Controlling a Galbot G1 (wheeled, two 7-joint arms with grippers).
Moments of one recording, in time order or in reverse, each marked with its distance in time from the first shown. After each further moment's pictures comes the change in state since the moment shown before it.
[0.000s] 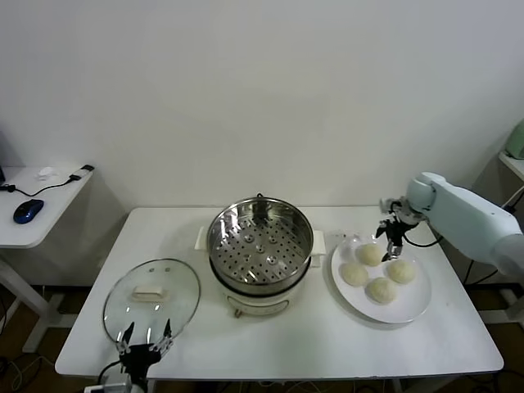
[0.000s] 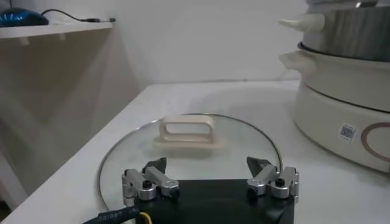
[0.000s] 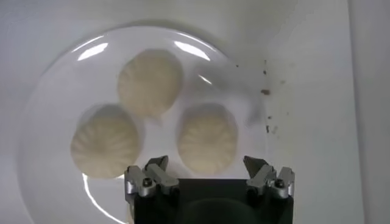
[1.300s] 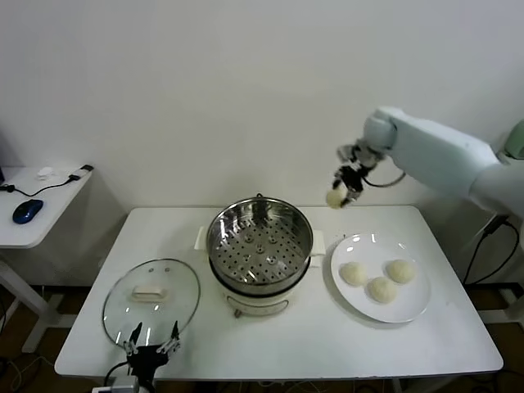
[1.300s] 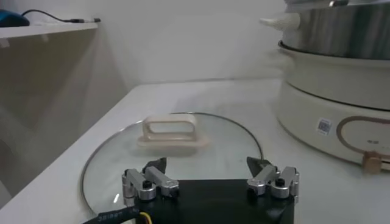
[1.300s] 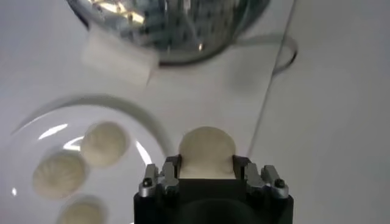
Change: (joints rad) left arm 0.011 0.006 0.037 -0.018 0.025 0.000 -0.001; right arm 0.547 0.190 -0.331 0.377 0.221 0.207 -0.054
